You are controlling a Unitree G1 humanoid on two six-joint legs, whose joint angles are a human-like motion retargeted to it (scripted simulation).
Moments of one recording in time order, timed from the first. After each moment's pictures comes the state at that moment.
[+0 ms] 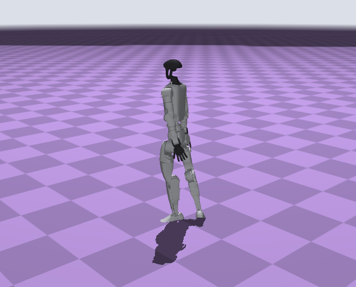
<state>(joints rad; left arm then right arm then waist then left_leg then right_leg) 0.16 0.11 0.50 1.65 0.19 0.12 -0.12 0.08 -0.17 -0.18 1.30 -0.45 0.21 0.15 0.04 0.03 -0.07 -0.05 0.02 0.76 0.01 -0.03 0.06 0.27 -0.17 -1.19 0.33 0.03 0.17</state>
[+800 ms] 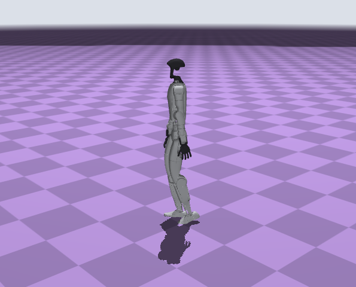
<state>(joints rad) 0.04 0.07 0.33 1.62 0.25 0.10 -0.15 0.00 -0.12 -0.07 1.23 -0.54 0.18 0.28 -0.08 -0.01 -0.05 -0.08 -0.15 0.05 0.29 0.08 0.04 -0.11 -0.08 -0.31 0.20 -0.23 0.11</state>
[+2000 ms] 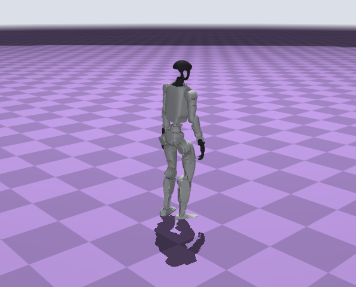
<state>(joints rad) -0.04 0.07 0.26 1.40 0.24 0.12 -0.13 -0.12 -0.11 0.15 1.18 -0.61 0.14 0.12 -0.04 0.00 -0.03 -0.24 0.01 0.34 0.42 -0.19 0.10 -0.17 -0.06 -0.36 0.09 -0.11 -0.17</state>
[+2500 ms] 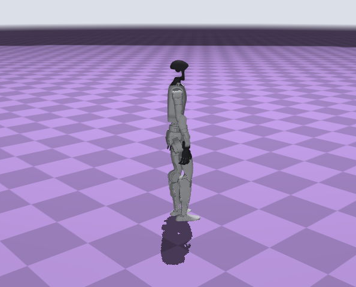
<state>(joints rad) 0.03 0.09 0.23 1.53 0.32 0.02 -0.09 -0.18 -0.18 0.02 1.40 -0.54 0.26 0.17 -0.21 0.06 0.00 -0.11 -0.01 0.37 -0.02 -0.05 0.07 -0.26 0.07 -0.09 0.20 -0.08 0.01</state>
